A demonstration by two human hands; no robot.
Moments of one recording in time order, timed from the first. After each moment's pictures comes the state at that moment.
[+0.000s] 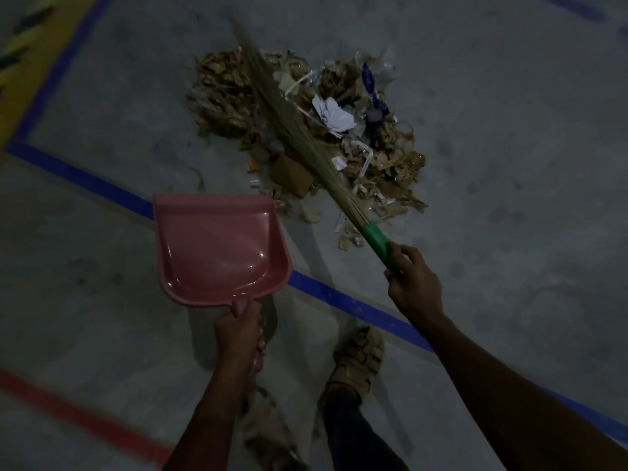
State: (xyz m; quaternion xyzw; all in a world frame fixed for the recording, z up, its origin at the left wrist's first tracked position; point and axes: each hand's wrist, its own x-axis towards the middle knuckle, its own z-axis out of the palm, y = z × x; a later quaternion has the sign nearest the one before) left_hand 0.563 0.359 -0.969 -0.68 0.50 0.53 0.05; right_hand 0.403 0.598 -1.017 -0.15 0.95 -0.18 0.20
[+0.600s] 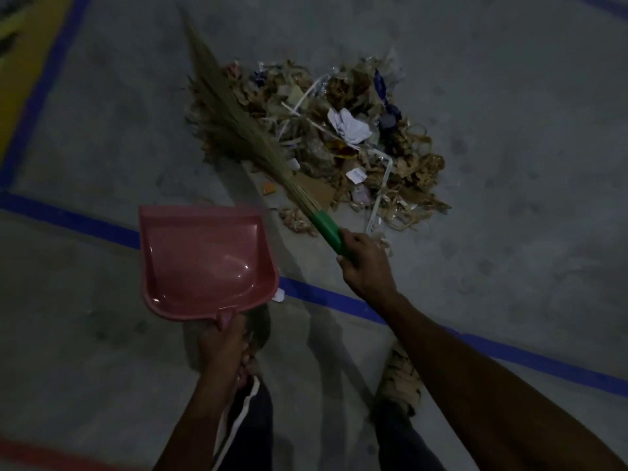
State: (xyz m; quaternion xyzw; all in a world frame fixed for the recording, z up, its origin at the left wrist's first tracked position) left_hand 0.542 0.202 -0.975 -0.63 0.54 0.55 0.09; right_hand 0.385 0.399 -1.033 -0.13 0.92 -0.27 0.25
